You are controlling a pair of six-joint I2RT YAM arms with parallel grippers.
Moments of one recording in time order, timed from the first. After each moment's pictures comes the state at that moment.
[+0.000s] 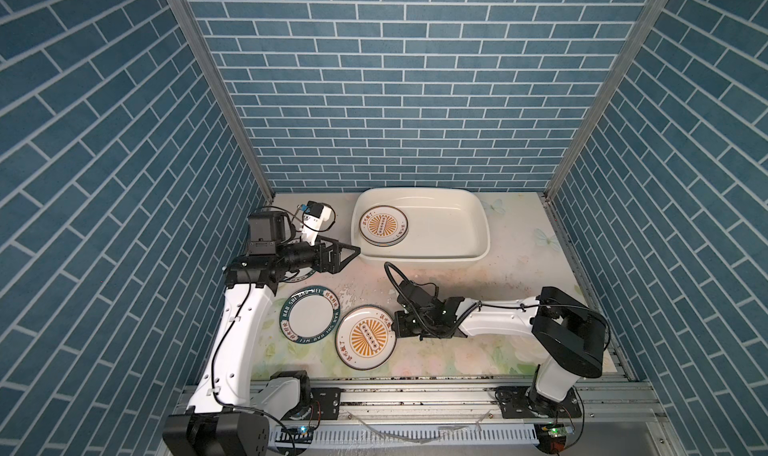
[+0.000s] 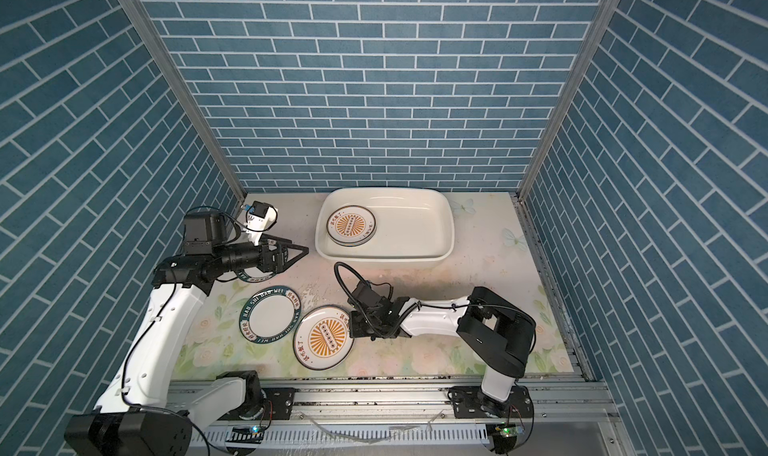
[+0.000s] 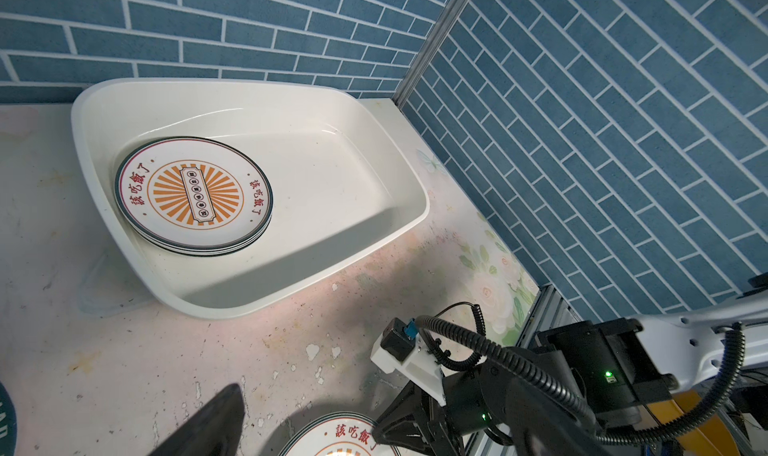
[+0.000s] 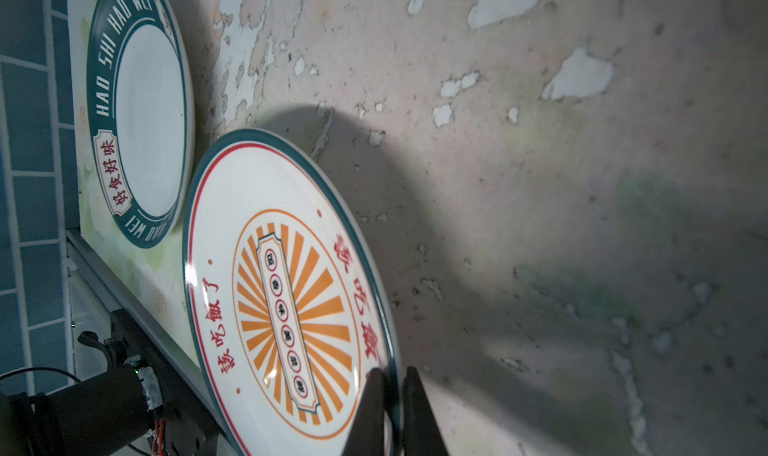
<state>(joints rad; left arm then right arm) 0.02 1.09 1.15 -0.75 0.90 0.03 1.13 1.71 0.90 -0.11 -0.12 0.90</state>
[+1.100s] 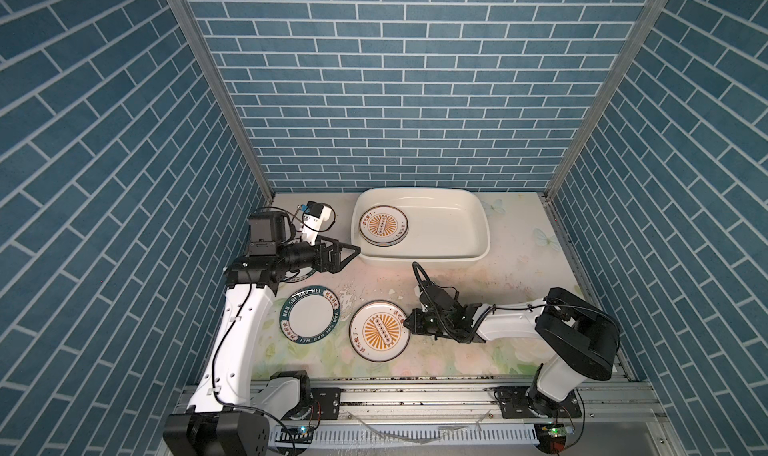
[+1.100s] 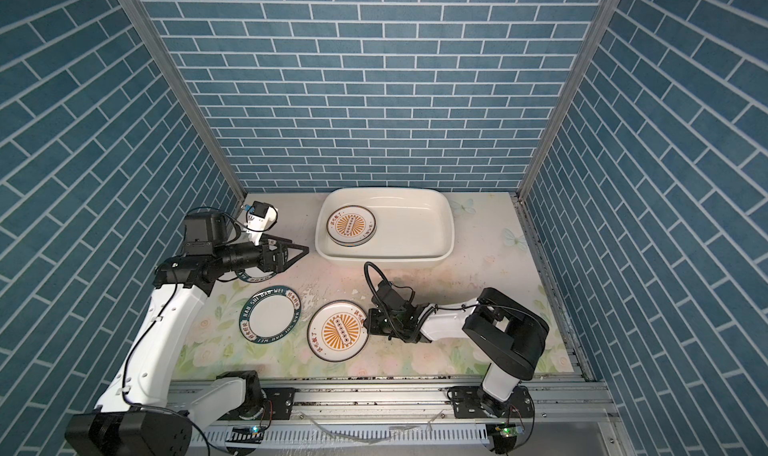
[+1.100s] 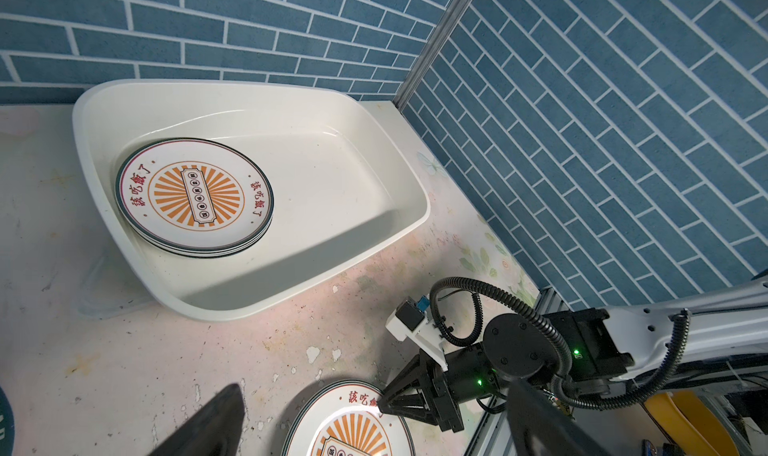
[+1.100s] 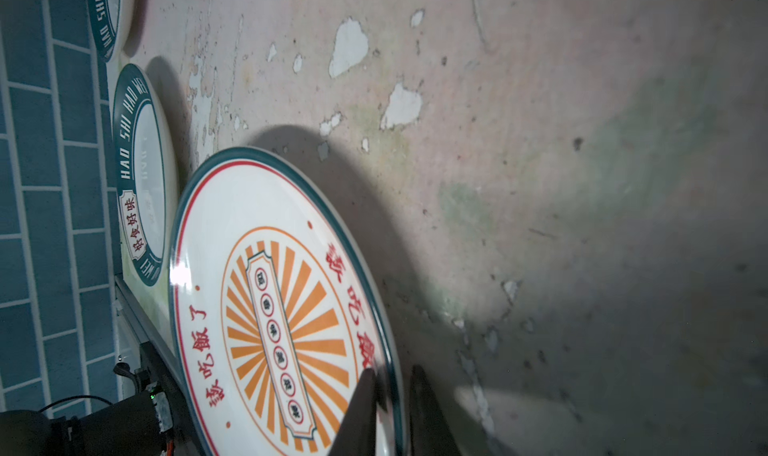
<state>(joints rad) 0.02 1.09 1.13 -0.73 0.90 0.02 1.03 1.66 0.66 0.18 -0.17 0.98</state>
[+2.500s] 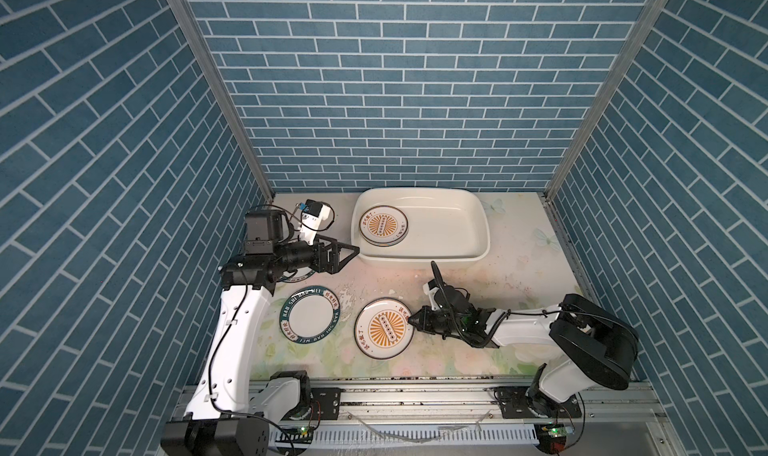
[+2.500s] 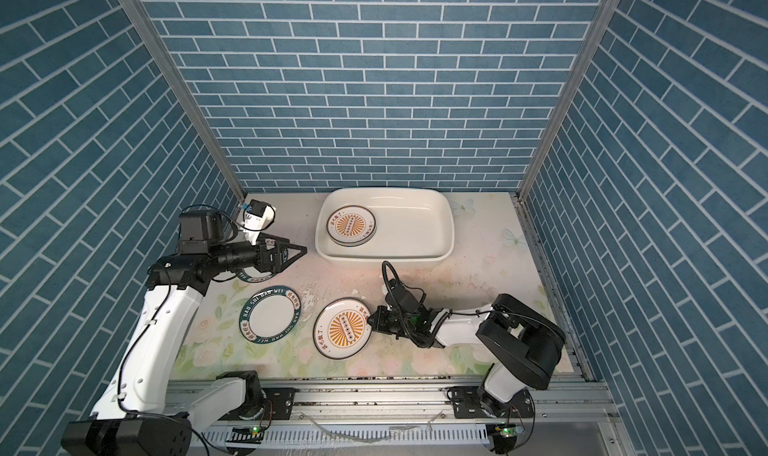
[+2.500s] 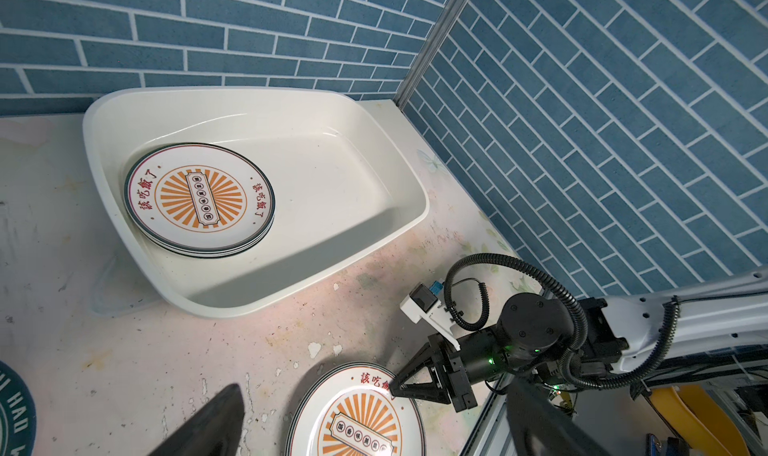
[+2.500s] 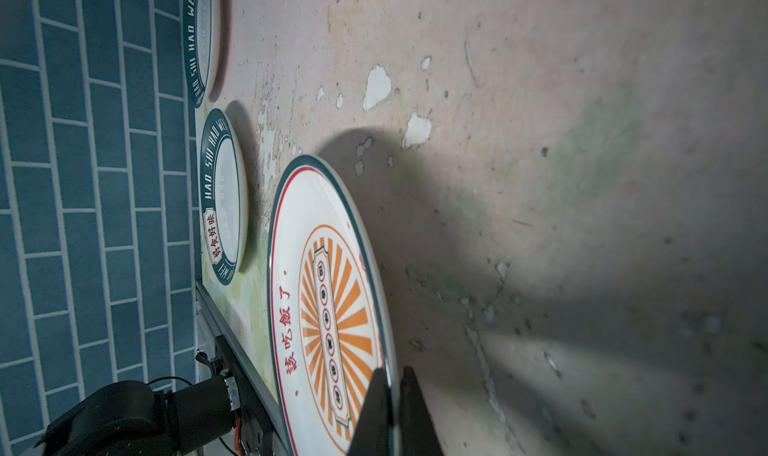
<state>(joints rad) 0.02 1.08 1.19 -0.81 0.88 0.06 0.98 1.55 0.54 0.31 -0.23 1.04</state>
